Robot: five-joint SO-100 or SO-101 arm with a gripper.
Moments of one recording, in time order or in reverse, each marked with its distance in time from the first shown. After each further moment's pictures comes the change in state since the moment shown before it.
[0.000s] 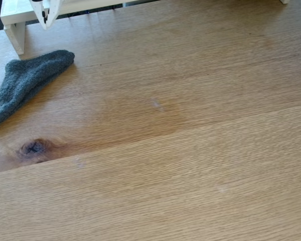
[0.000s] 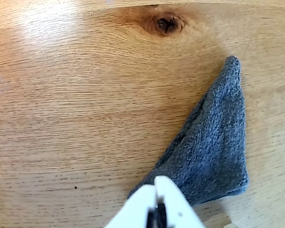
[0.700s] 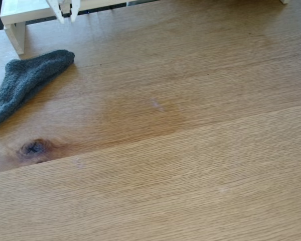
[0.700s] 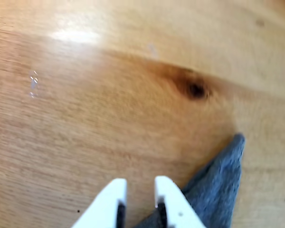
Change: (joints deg) arm -12.9 -2.4 0.0 -11.3 -9.6
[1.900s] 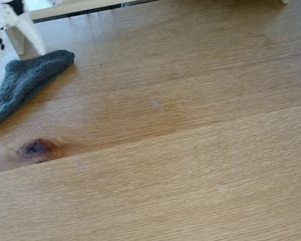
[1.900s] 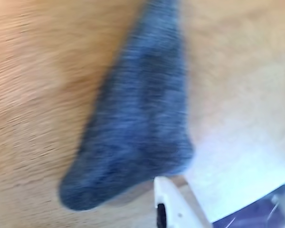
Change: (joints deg) arm 37.3 -83.0 -55.5 -3.9 2.6
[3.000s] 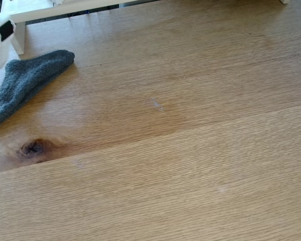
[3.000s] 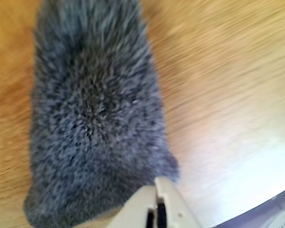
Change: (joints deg) arm 5.4 -15.1 -6.9 -4.8 -3.7
